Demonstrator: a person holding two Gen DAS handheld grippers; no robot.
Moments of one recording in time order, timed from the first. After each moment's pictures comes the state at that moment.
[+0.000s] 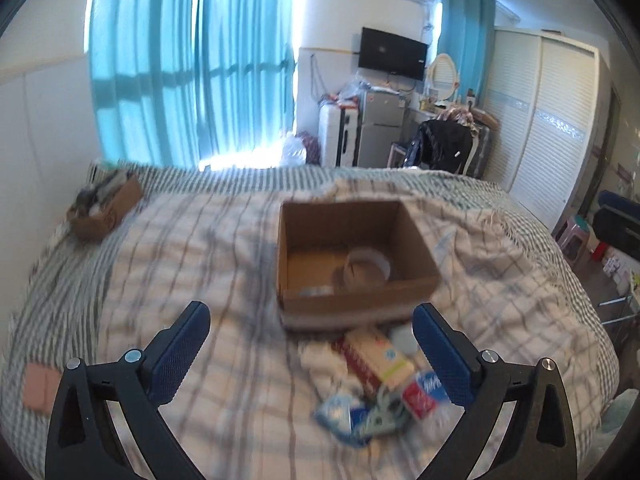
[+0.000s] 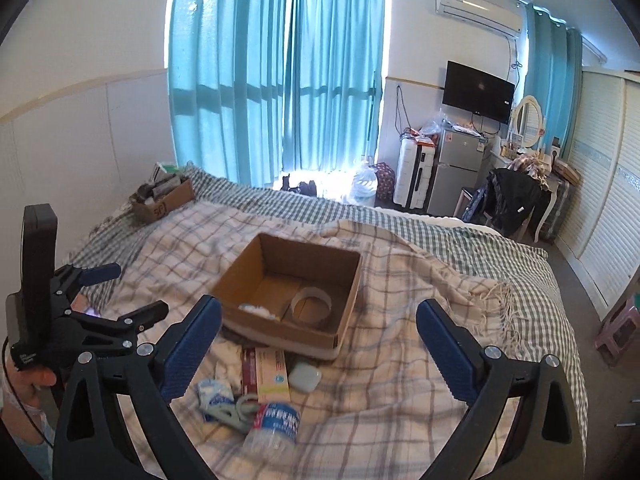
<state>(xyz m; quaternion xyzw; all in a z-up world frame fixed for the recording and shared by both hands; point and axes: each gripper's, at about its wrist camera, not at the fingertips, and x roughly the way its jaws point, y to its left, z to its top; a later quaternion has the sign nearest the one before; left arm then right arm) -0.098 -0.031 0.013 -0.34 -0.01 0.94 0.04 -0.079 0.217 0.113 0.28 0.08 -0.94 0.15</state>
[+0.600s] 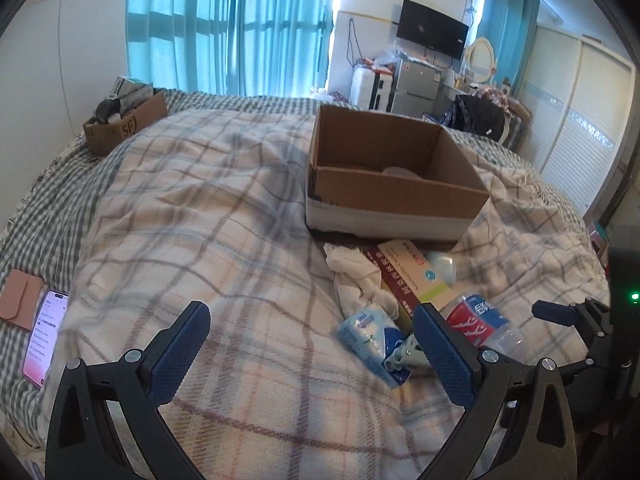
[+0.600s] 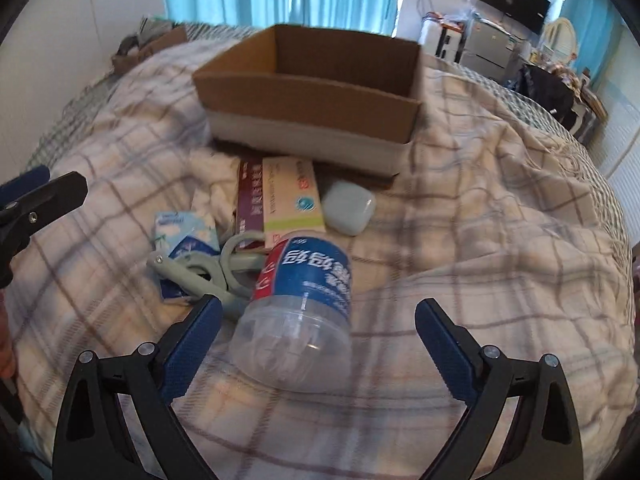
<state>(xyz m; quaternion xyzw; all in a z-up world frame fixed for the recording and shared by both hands) -0.066 -0.044 -0.091 -0.39 -0.05 0.92 -0.01 -0.095 0.177 -0.104 0.48 0.12 -0.86 0.14</state>
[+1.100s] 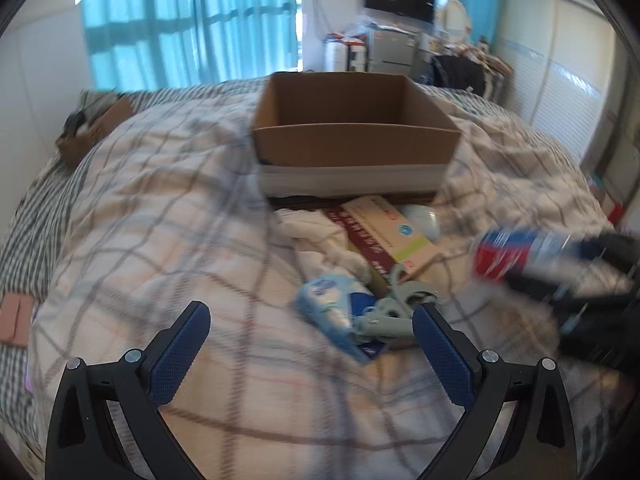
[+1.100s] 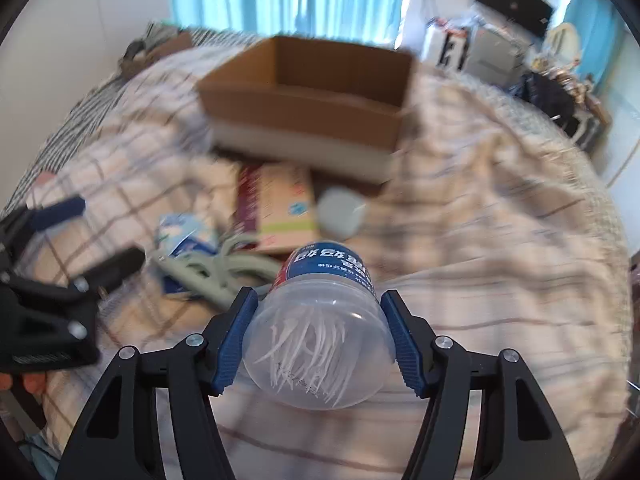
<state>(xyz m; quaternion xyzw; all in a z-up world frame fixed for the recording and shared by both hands) -0.067 0.006 -0.112 -0.42 0.02 0.91 0.02 -0.087 0.205 -0.079 0.46 0.11 -0.87 0.15</state>
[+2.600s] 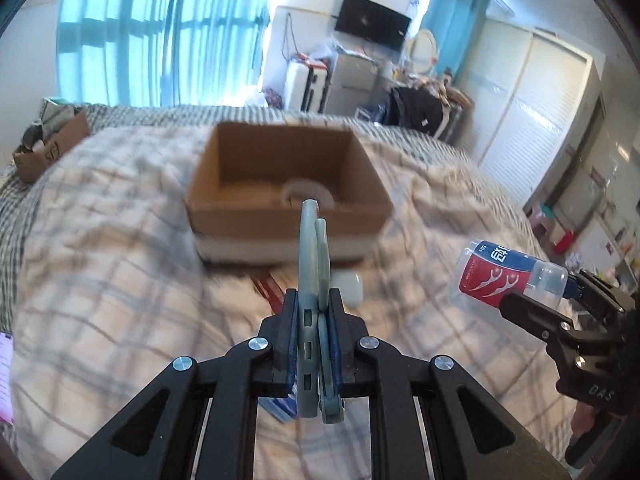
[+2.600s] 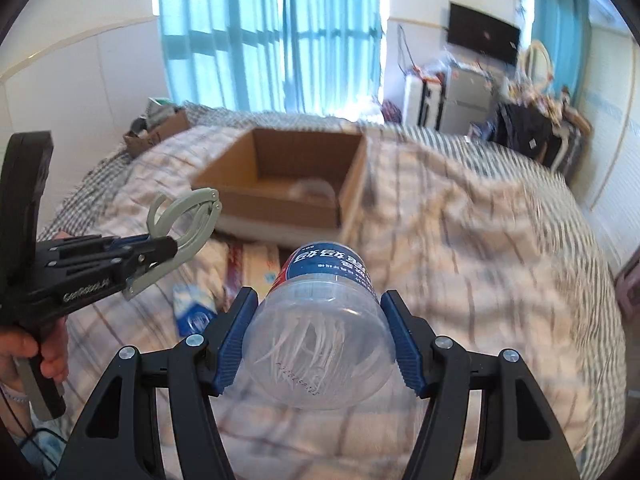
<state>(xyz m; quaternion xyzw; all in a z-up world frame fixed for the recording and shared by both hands) -0.108 0.017 -0.051 -0.39 -0.07 0.91 0.11 -0.073 0.247 -0.003 0.37 0.06 -0.91 0.16</state>
